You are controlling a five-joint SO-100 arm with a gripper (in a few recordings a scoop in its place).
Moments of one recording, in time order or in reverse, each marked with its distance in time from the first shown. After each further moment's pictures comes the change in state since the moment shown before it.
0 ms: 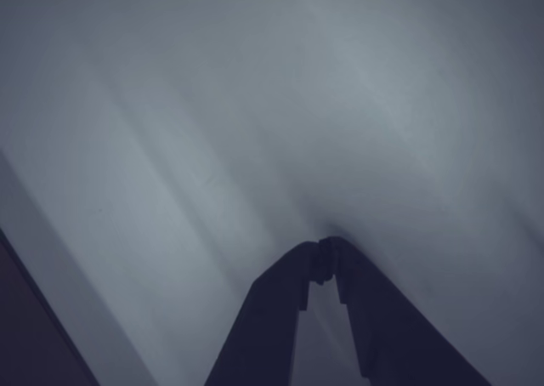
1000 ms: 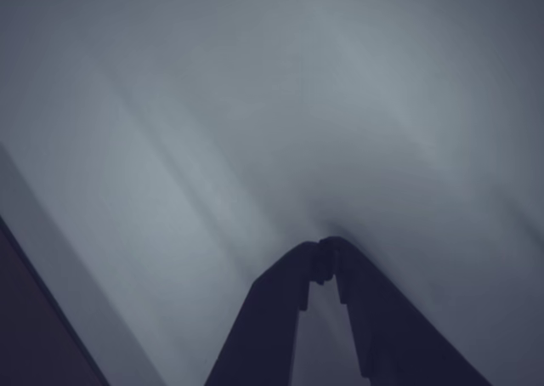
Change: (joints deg) arm 0.4 0.0 0.0 -1.1 2.9
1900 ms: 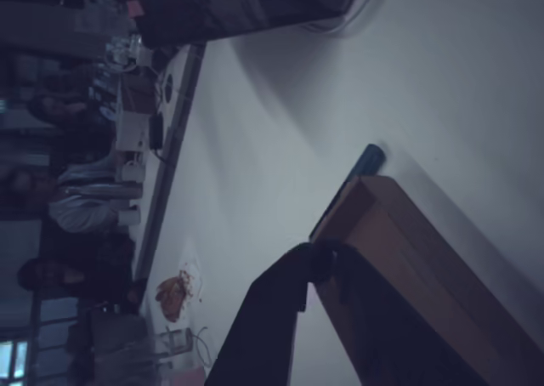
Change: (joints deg) arm -22.5 -39.4 -55.6 -22.8 40.1
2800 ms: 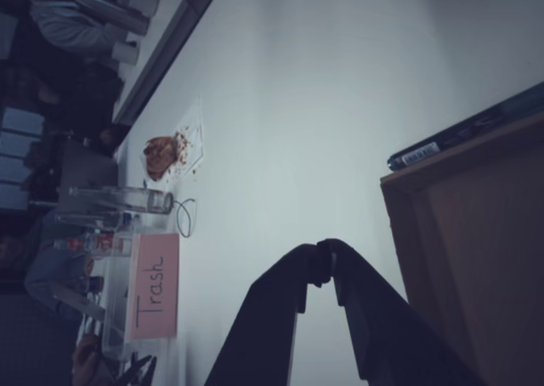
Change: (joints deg) arm -21.4 -36.0 -30.5 -3.7 -10.3
